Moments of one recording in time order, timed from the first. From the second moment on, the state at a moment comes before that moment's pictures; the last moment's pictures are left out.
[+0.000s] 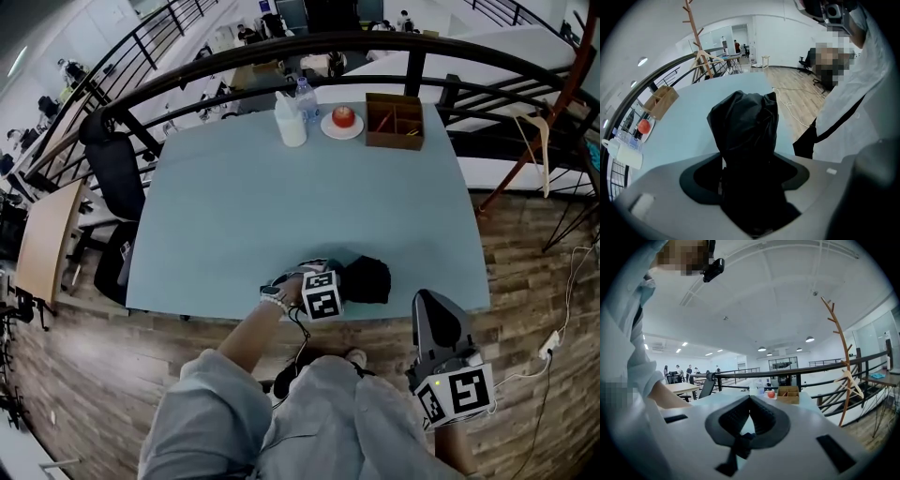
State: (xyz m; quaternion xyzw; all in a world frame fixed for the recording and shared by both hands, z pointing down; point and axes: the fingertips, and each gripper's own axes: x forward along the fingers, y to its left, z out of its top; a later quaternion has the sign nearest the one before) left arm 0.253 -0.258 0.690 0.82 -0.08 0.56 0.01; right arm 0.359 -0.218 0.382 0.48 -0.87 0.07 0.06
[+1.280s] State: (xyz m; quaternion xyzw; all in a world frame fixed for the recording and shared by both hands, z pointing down) left arm 0.196 -0.279 0.480 0.85 -0.49 0.12 0.12; right arm 0.326 -0.226 0.371 0.42 -0.90 0.06 0.04
